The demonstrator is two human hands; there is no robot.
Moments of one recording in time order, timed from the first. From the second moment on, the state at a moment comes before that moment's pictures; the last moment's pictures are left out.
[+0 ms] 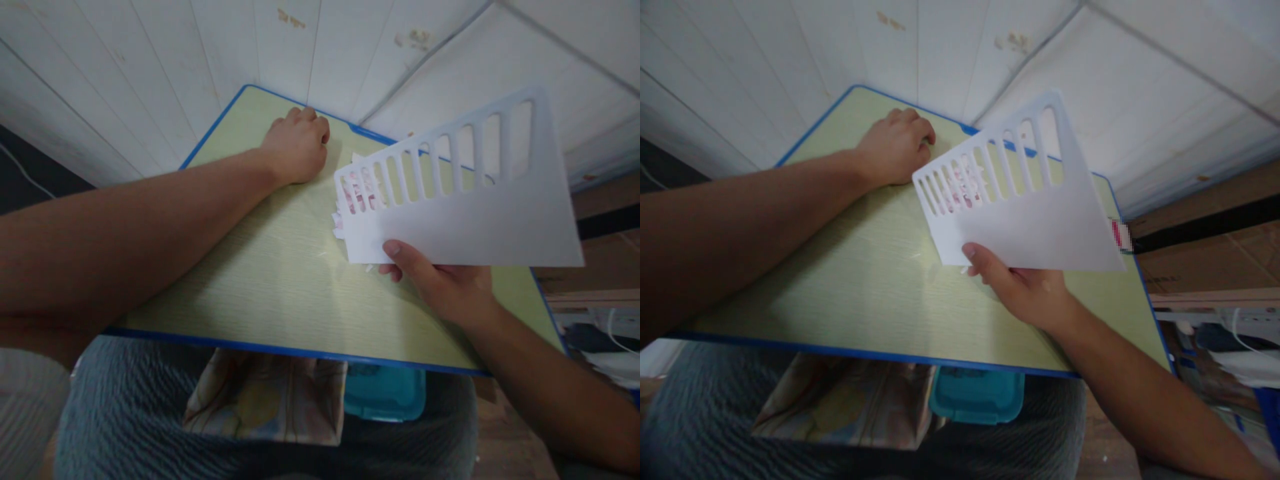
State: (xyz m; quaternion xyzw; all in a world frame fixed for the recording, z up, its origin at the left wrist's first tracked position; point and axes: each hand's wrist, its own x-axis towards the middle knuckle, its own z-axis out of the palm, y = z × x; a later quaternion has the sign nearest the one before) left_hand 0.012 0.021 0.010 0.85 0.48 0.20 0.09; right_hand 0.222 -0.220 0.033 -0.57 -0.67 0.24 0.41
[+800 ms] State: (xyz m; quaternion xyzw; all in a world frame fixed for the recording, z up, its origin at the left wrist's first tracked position) left_hand 0.012 0.026 0.005 0.86 0.47 0.21 0.07; right_hand 0.227 -0.212 0.038 -0.60 -0.62 0.17 0.48
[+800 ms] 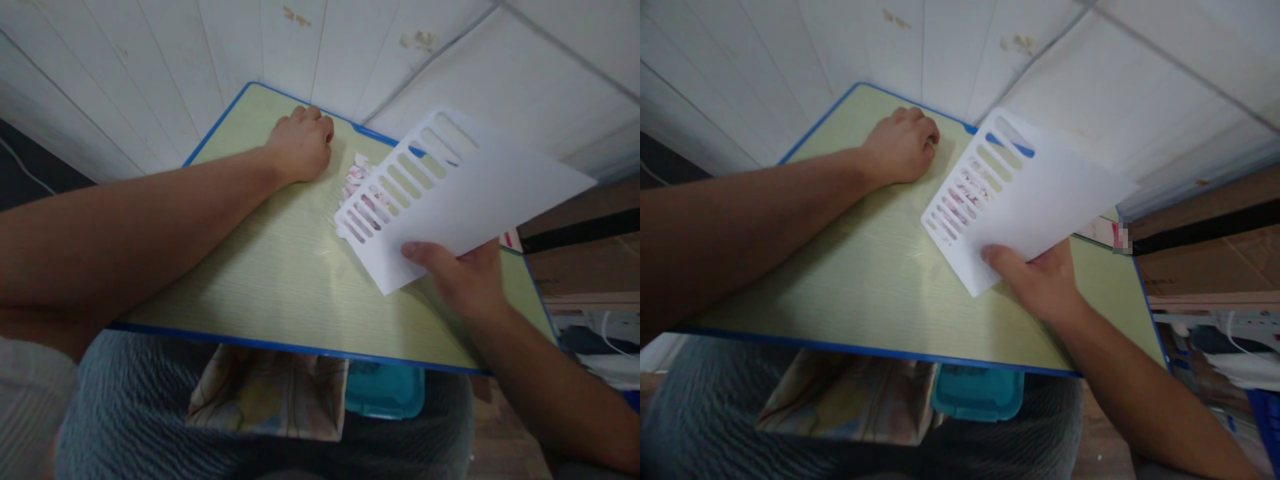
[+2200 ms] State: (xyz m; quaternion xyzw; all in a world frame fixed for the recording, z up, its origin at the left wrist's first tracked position) left_hand 0.017 0.015 0.011 0.85 0.48 0.20 0.07; right_hand 0.237 -0.222 0.045 -0.54 -0.64 0.34 0.43
